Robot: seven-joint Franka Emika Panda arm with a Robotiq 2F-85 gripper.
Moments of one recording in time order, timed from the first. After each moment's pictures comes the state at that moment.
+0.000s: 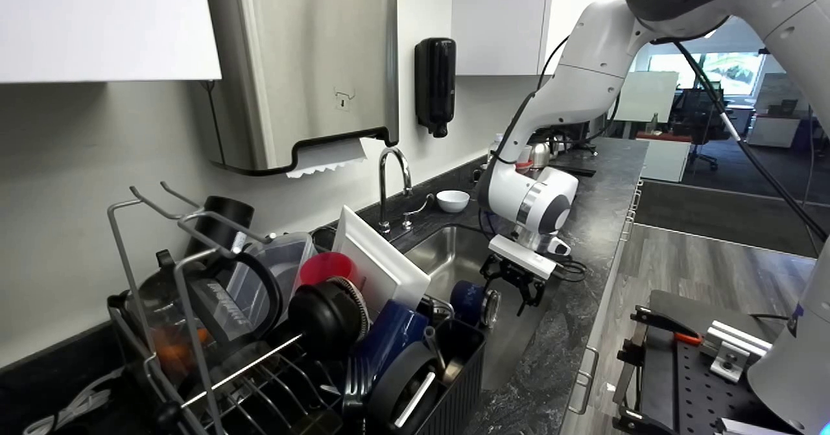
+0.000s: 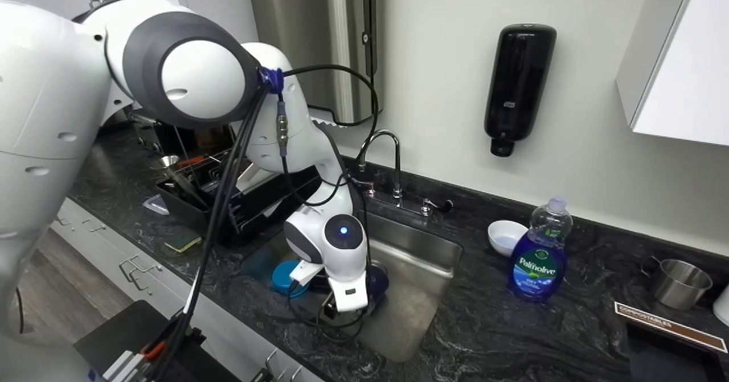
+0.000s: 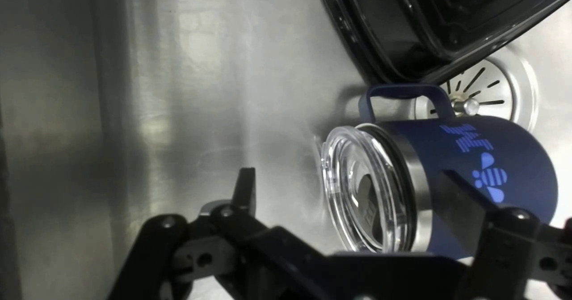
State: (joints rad) arm -0.40 0.72 0.20 -2.25 1.37 3.00 -0.06
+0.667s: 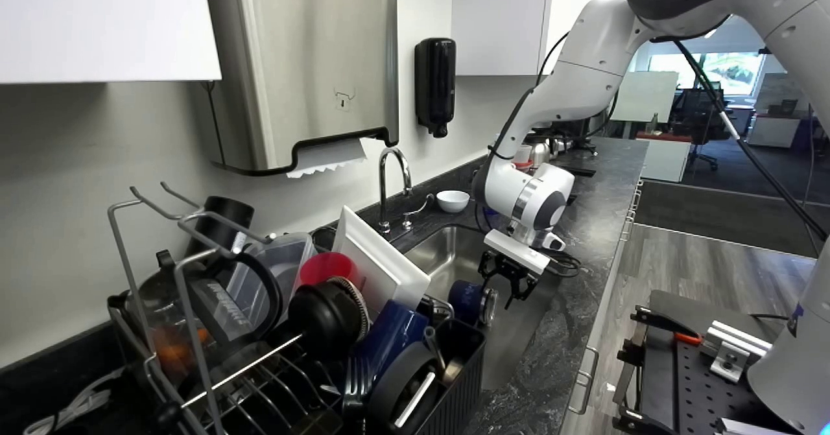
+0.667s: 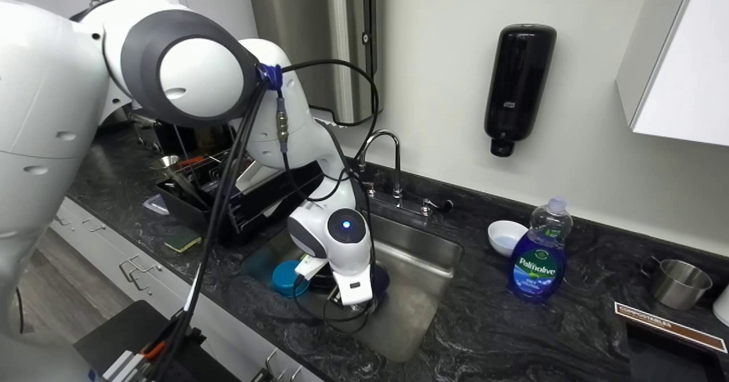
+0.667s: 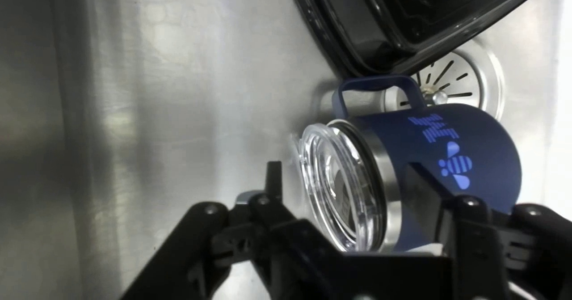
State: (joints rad) arm -0.40 0.71 0.20 -2.22 1.37 3.01 -0.06
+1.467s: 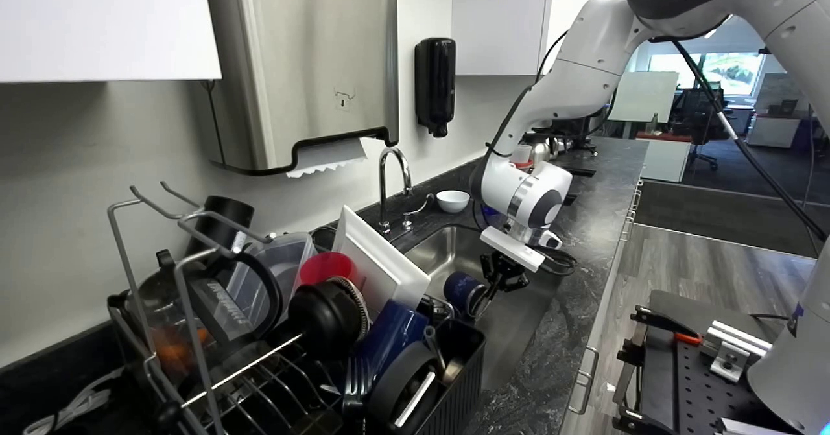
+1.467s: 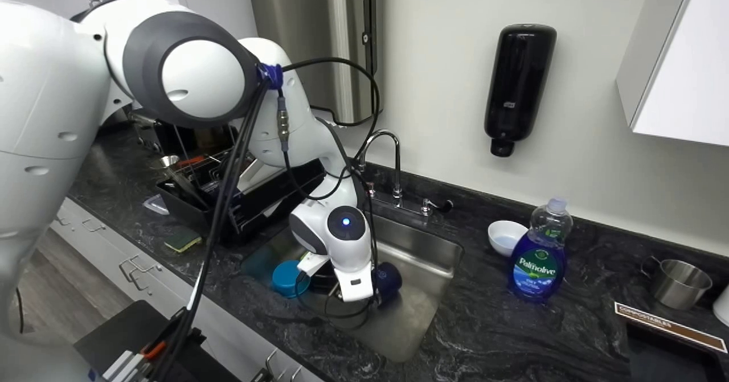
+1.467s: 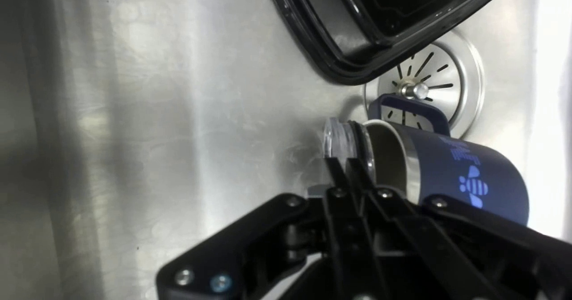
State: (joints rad) arm -0.40 0.71 0.21 -2.20 1.40 3.03 -0.07
